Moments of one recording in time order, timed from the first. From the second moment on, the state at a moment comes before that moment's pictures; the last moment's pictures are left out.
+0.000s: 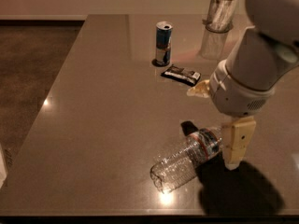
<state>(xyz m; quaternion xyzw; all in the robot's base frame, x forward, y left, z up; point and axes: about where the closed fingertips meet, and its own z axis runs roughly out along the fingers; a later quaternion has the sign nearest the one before) 0.400 -0.140 0.889 -0.79 0.61 0.03 0.10</state>
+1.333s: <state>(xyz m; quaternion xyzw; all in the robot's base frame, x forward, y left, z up) 0.396 -0.143 0.857 -0.81 0.58 0.02 0.06</state>
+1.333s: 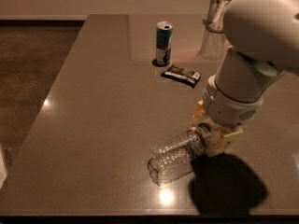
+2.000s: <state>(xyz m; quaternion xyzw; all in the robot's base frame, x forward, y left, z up) 0.416 -0.144 0.932 -0.77 0.63 0.00 0.13</state>
